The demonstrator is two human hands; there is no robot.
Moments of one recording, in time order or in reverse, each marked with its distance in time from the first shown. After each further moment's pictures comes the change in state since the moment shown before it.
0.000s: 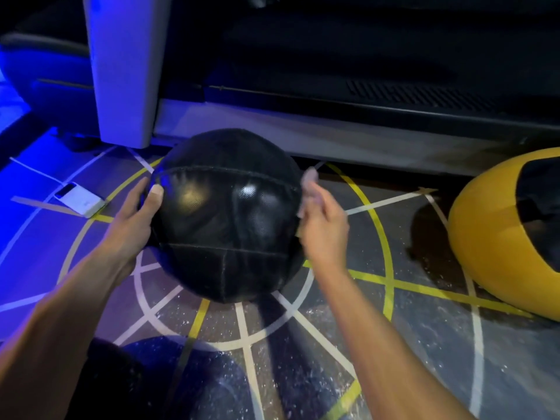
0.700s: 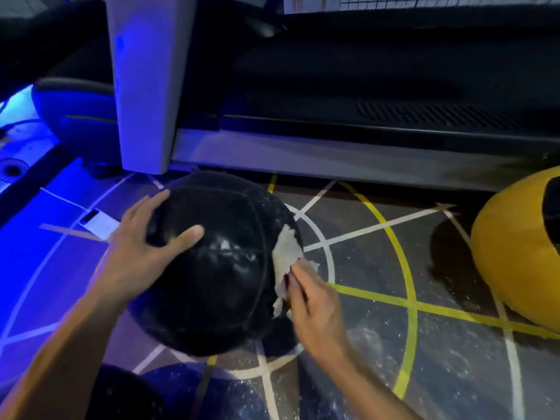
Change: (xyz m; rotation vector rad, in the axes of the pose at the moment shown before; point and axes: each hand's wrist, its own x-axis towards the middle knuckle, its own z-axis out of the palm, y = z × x) left_hand -0.026 0.047 -0.016 0.550 -0.022 0.297; right_hand -0.064 0.030 -0.005 -0.219 -0.297 -0.316
